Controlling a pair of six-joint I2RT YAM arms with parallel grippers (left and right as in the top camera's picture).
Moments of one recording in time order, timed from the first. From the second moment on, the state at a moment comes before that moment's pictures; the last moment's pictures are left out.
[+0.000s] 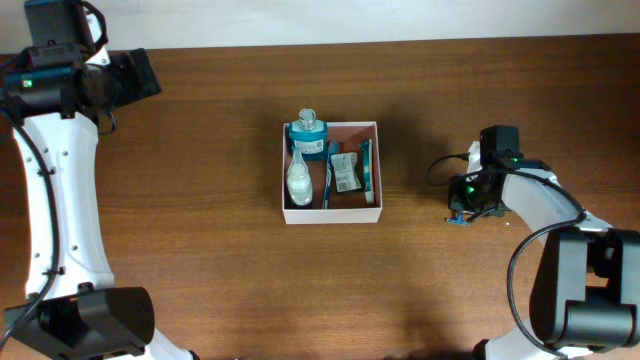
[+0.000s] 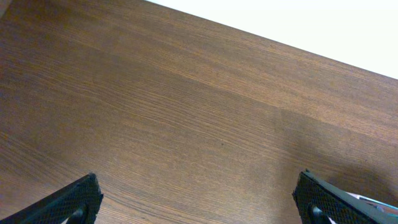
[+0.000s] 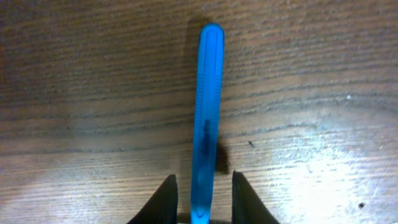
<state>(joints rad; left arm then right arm) 0.15 1.80 2.01 -1.09 -0.06 -0.17 -0.11 1.76 1.00 -0.61 -0.08 0.08</state>
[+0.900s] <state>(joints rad) 0.15 1.80 2.01 -1.09 -0.05 -0.17 -0.11 1.79 1.04 -0.70 -0.08 0.12</state>
